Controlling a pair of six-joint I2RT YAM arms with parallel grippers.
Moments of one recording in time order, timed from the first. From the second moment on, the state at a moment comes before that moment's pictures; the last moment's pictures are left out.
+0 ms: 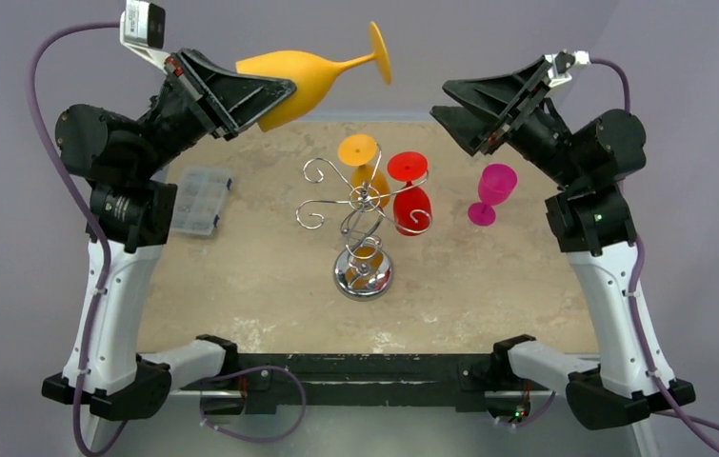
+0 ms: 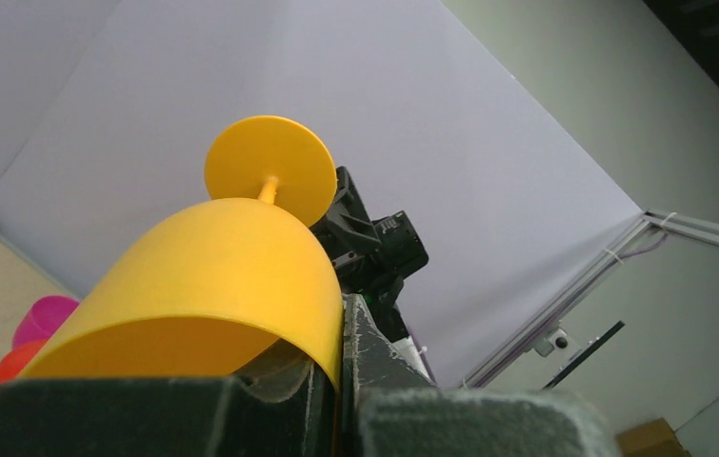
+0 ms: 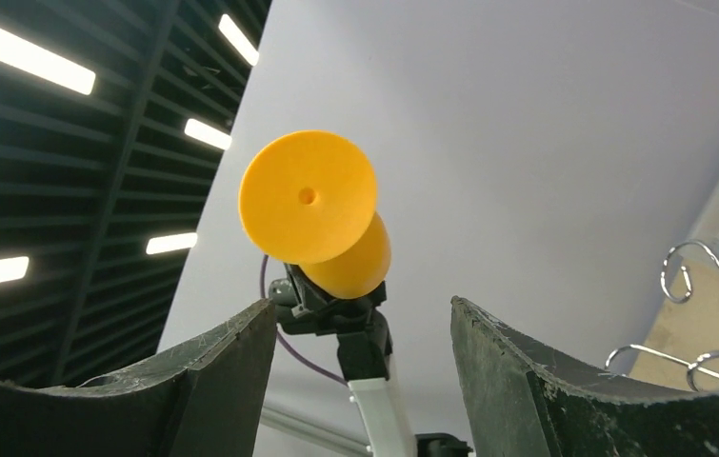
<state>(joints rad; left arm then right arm) -0.28 1.18 1.76 0.07 0.71 -1.26 0.27 1.12 1.58 -0.09 -0.58 1.55</state>
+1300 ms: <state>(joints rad) -0.27 1.24 1.98 -1.51 -0.02 -0.67 0.27 1.13 1.69 -0.70 -0.64 1.08</state>
